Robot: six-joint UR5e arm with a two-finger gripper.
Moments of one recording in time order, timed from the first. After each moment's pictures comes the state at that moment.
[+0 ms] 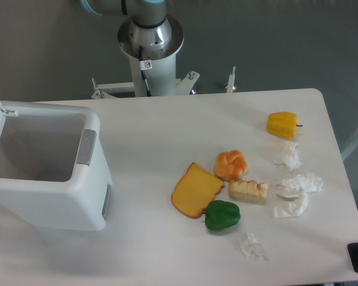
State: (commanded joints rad) arm 1.94 -1.62 -1.53 -0.97 0.82 0.20
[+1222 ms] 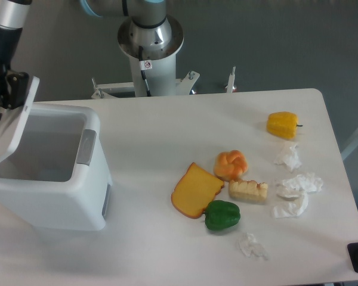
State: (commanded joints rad) arm 2.01 -1.61 -1.53 -0.97 1.13 0.22
